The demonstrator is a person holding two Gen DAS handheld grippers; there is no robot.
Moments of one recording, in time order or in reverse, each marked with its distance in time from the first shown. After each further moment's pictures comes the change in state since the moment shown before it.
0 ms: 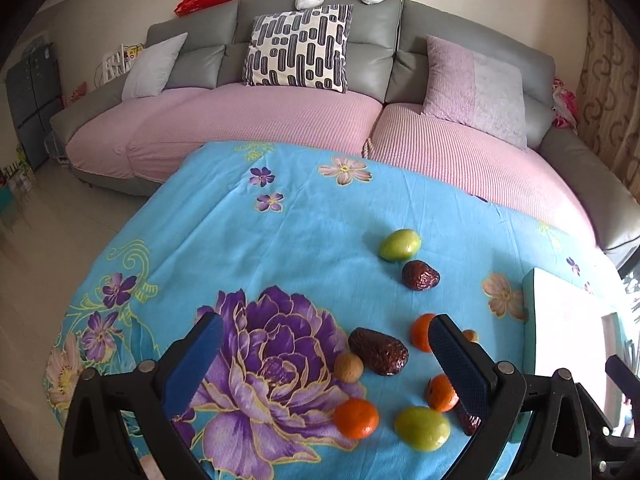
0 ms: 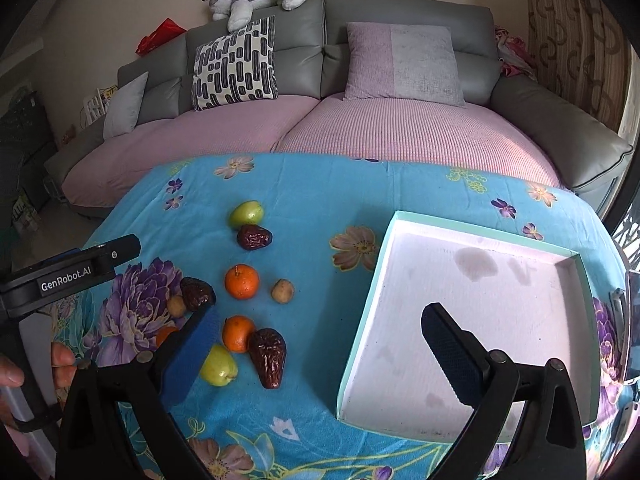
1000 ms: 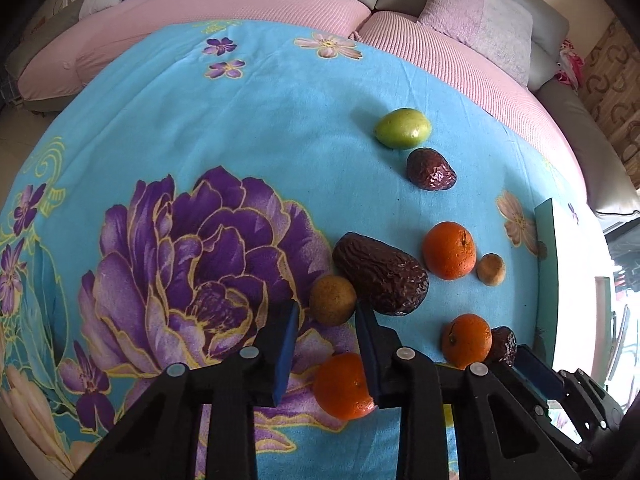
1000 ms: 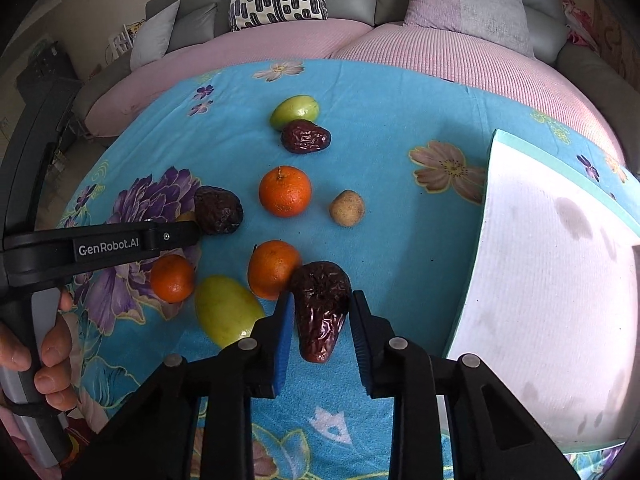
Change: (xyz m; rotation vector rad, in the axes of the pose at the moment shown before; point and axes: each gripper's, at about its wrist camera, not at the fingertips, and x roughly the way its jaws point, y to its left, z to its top) left arm 0.083 0.001 -0.046 -0.032 0.340 -0.141; right arm 0.079 0.035 -0.038 -0.080 0.280 0.139
